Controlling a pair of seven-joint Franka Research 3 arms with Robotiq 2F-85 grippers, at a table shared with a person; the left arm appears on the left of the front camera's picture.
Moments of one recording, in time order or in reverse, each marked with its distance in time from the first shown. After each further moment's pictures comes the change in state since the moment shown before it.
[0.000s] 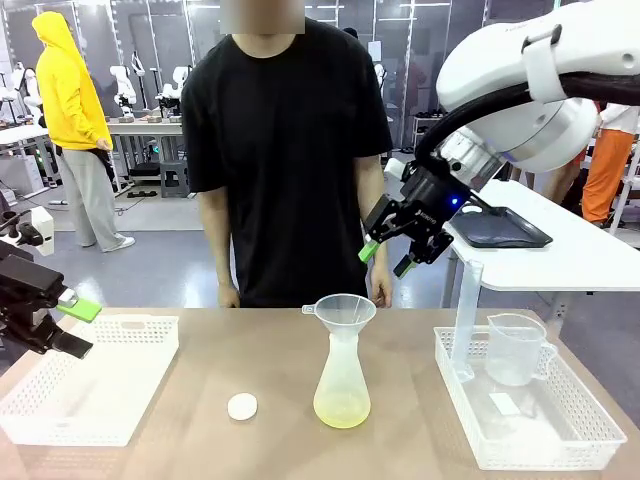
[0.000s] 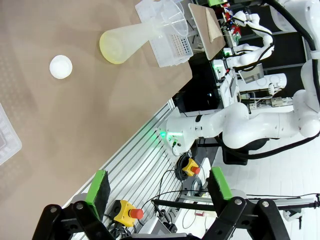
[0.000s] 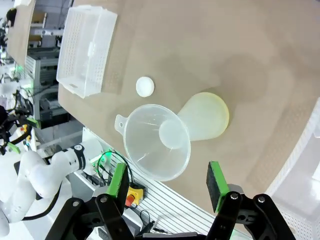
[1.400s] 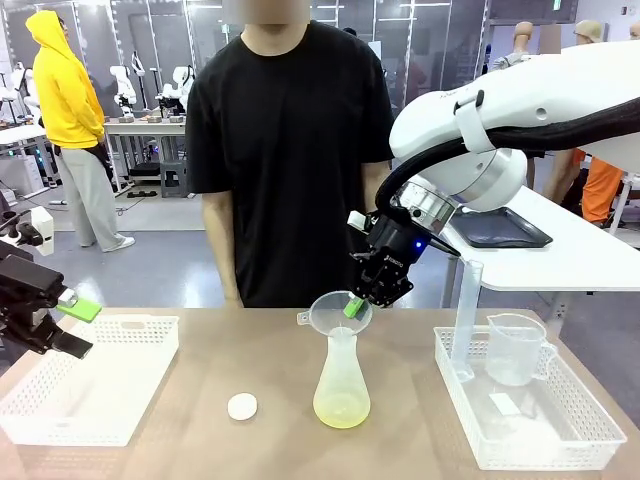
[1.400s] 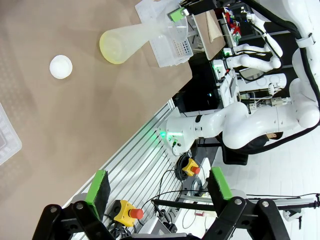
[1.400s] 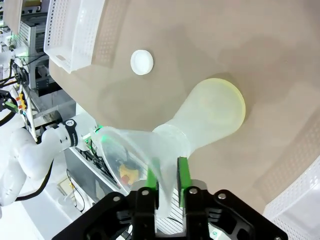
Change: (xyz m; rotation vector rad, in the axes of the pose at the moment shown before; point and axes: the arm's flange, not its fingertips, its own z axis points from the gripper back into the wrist) left arm 0.000 0.000 0.000 0.000 0.000 0.000; right arm 0.017 -0.012 -0.076 0.025 0.189 0.044
